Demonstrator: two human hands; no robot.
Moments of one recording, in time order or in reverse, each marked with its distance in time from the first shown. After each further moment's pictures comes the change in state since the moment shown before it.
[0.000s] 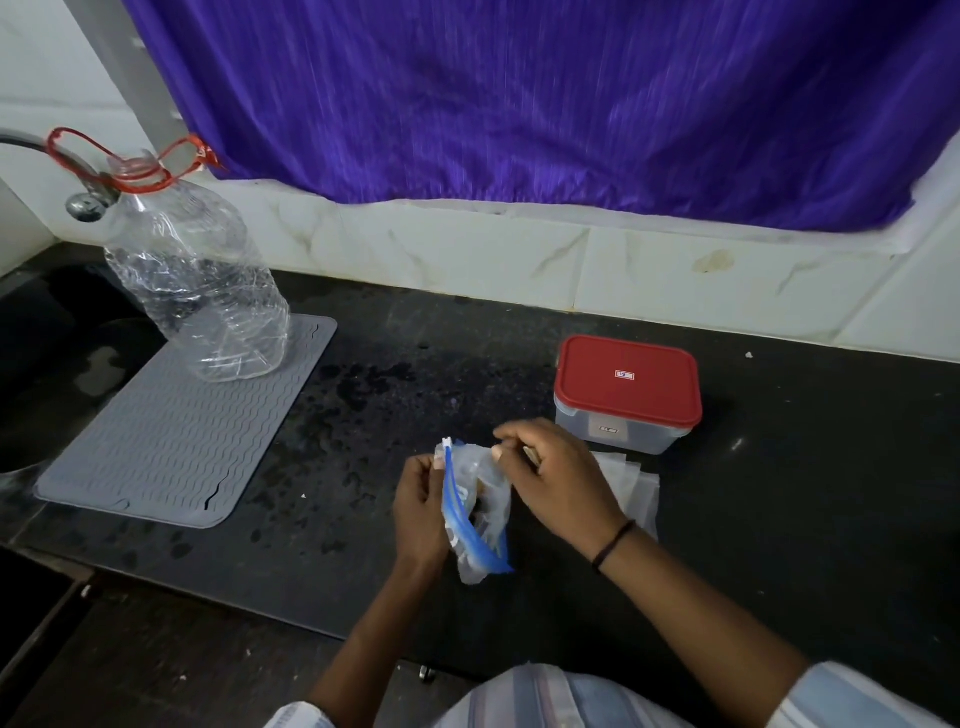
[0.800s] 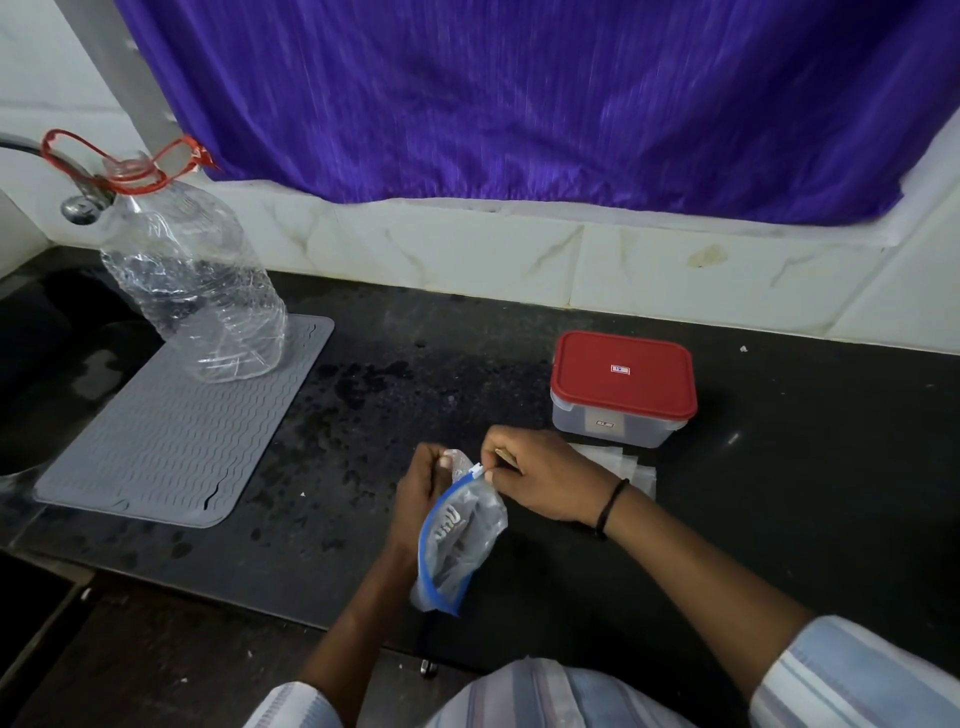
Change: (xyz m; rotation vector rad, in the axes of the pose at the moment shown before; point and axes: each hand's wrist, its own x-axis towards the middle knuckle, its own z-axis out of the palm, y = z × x) left_hand 0.000 0.012 -0.009 0.295 -0.192 0.205; right_hand 0.017 -0.009 -0.012 -0.053 -0.453 -0.009
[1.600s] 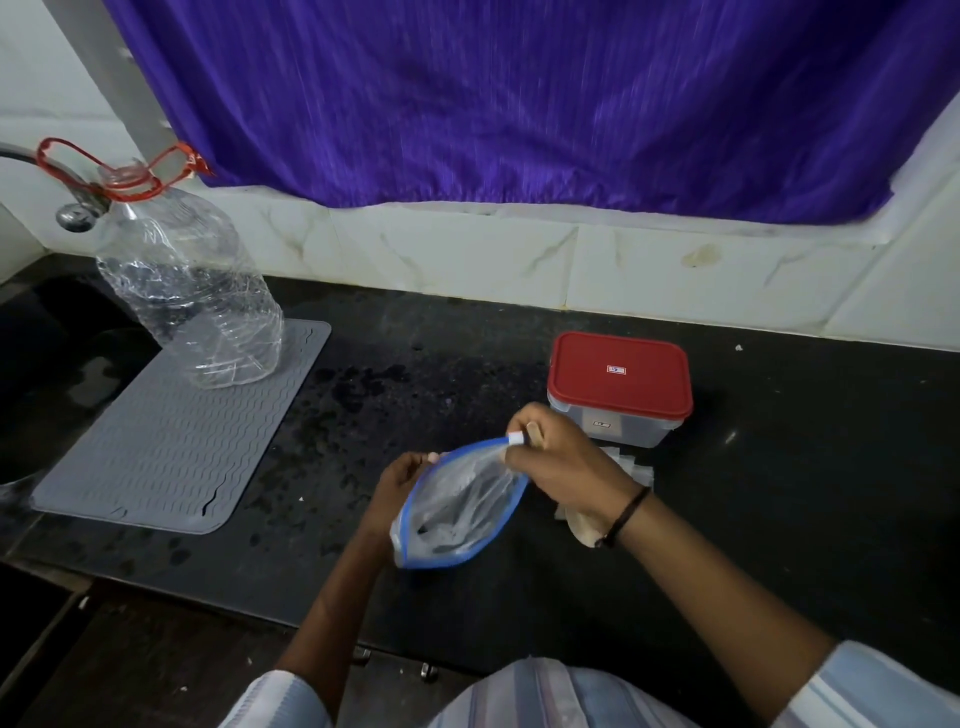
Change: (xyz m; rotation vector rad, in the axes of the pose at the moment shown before) left_hand 0.026 -0.001 -0.027 -0.167 -0.101 -0.336; right_hand -0.014 -0.011 -0.012 0.385 0.179 0.234
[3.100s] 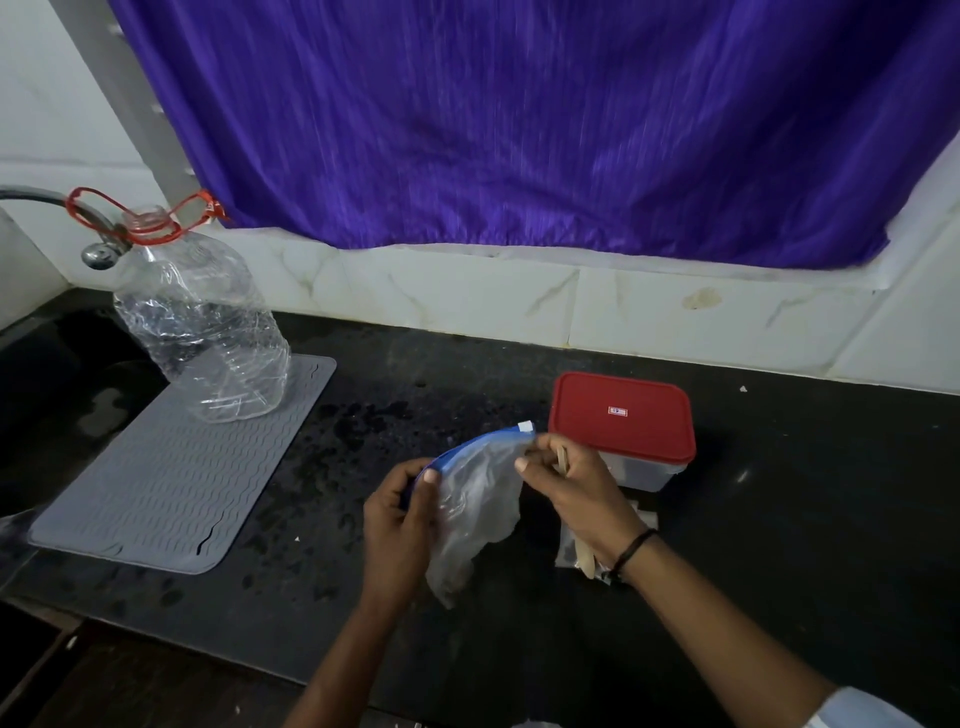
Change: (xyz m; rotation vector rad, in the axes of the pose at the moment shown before) left_hand -0.040 0.040 0.022 -0.087 0.239 0.532; right_hand 0.014 0.021 -0.010 0.264 0.202 -0.028
